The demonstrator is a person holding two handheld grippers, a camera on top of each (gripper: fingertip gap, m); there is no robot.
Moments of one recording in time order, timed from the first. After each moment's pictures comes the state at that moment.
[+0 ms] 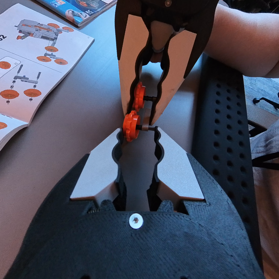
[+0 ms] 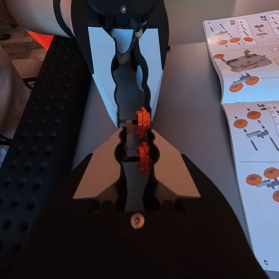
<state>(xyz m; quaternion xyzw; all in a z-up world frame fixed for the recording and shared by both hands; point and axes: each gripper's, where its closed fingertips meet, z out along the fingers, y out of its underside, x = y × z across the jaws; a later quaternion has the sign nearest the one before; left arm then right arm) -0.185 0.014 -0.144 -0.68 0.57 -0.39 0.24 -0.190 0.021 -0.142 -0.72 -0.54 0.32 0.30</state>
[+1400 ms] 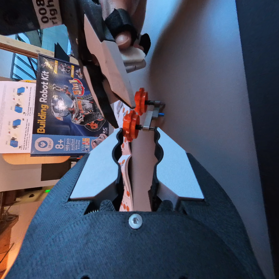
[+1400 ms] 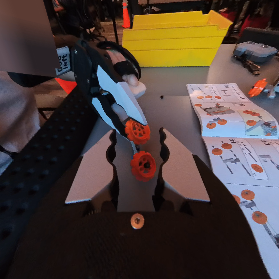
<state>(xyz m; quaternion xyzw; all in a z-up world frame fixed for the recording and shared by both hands) -0.187 0.030 -0.121 -0.34 0.75 0.06 0.56 -0.193 0.030 -0.099 -0.63 -0.52 0.40 0.42</state>
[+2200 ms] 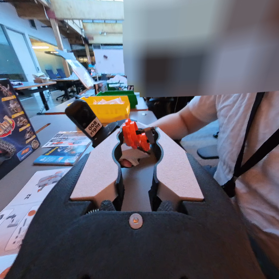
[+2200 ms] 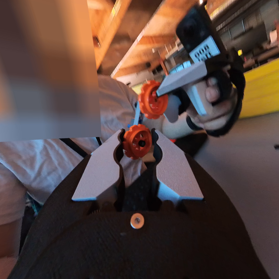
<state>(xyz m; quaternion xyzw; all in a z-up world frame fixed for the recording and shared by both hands) -0.182 -0.014 0.014 -0.38 0.57 -0.60 0.42 -0.193 -0.036 -0.008 -0.43 -0.40 0.77 0.25</state>
